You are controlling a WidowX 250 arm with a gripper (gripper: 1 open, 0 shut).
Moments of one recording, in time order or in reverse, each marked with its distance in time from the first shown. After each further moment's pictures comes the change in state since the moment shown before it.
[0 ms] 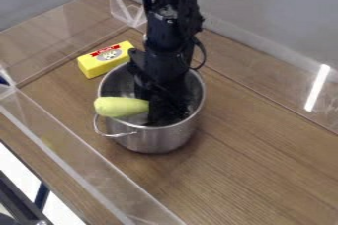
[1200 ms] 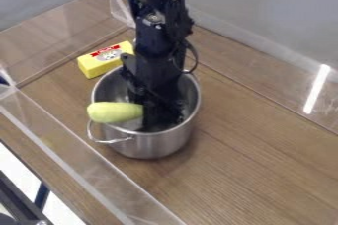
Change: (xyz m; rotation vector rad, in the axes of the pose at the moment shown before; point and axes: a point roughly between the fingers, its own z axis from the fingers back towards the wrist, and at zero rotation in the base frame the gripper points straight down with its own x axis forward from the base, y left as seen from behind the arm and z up) arm -0.011 -0.003 0.000 -0.018 -0.025 0.027
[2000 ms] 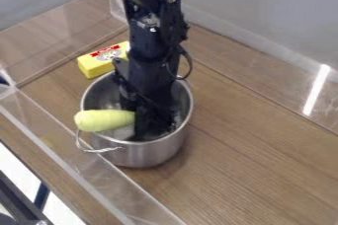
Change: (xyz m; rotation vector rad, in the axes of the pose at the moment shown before) arm -0.012 -0.003 0.004 0.004 0.047 -0.011
